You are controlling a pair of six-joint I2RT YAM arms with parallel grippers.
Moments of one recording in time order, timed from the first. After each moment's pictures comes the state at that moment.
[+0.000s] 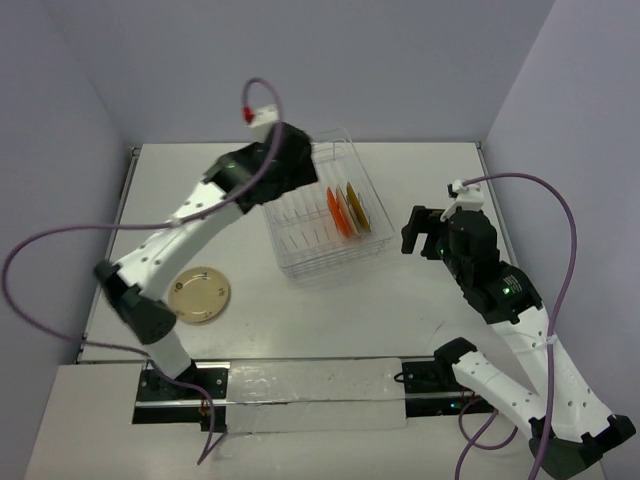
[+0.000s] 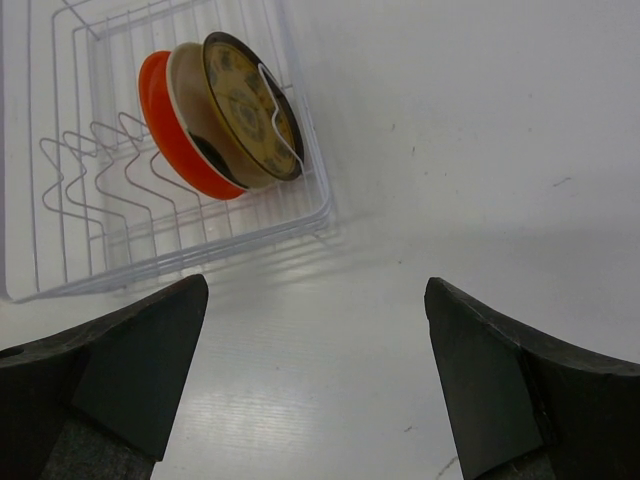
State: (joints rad) left arm -0.84 1.77 2.01 -0.99 -0.61 -0.77; right arm 0.43 0.74 0.97 -0.67 0.30 0.33
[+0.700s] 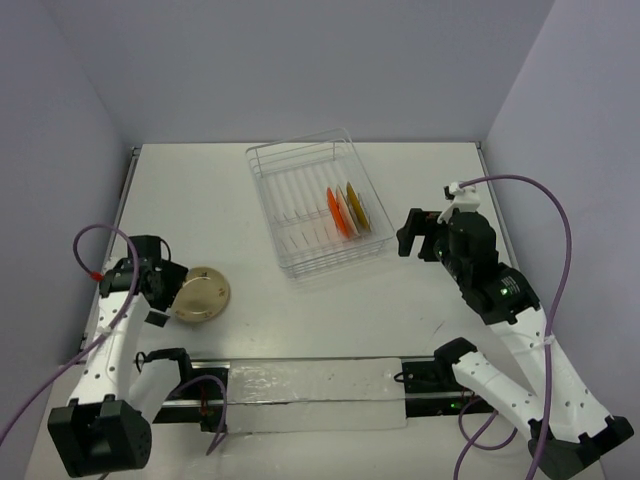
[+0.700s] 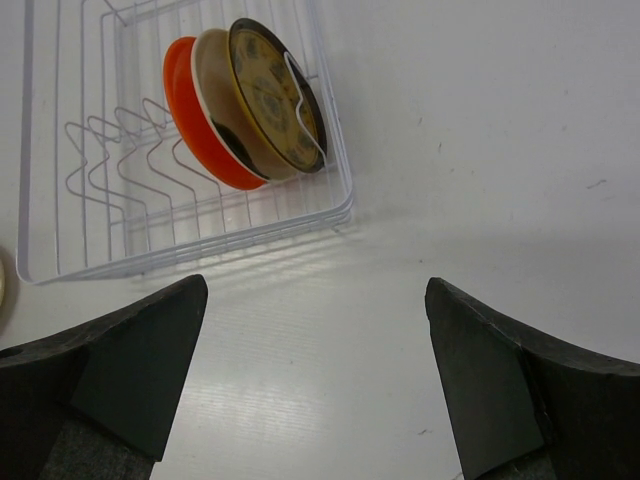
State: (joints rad) left arm 0.05 0.88 0.72 -0.99 -0.29 -1.11; right arm 0.42 0.72 0.94 -0.65 0.23 0.33
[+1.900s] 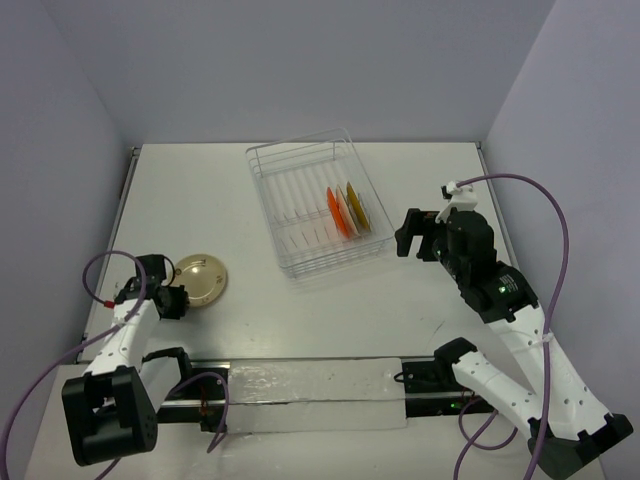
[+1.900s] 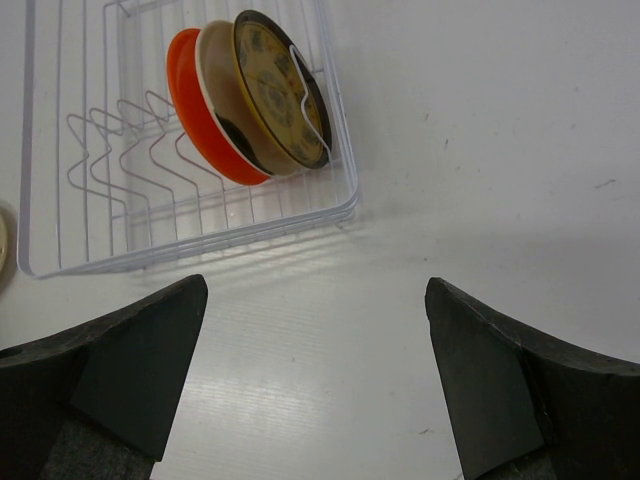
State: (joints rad) left arm 0.15 0.97 0.41 -0.62 -0.17 -1.30; right arm 0.42 0.74 0.94 -0.64 0.21 0.33
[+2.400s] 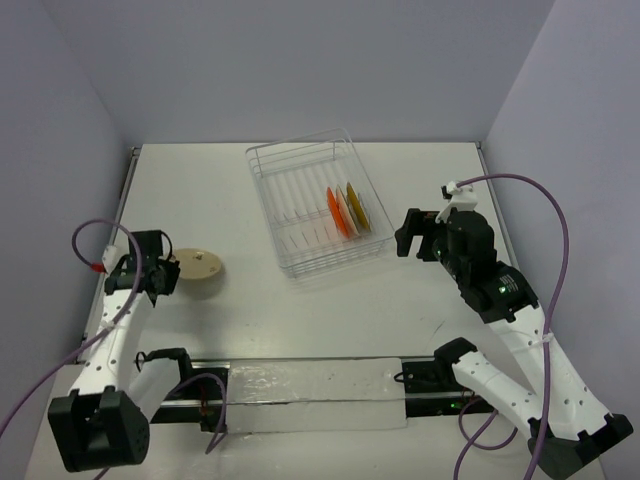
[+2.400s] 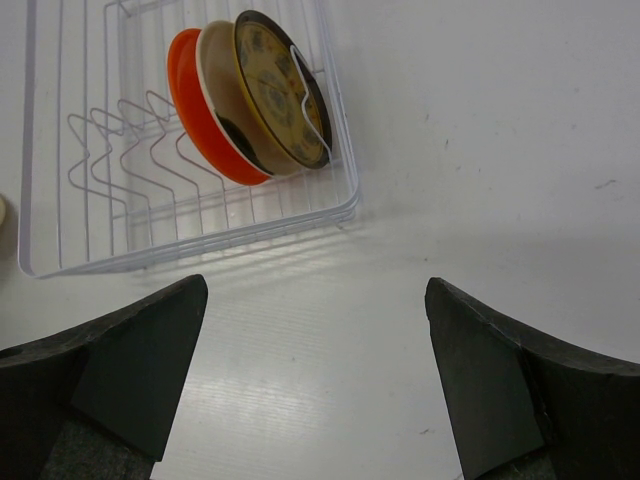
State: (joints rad) left arm 0.08 0.93 0.61 -0.70 -0.27 -1.18; right arm 0.42 0.73 0.94 -0.64 0.21 0.33
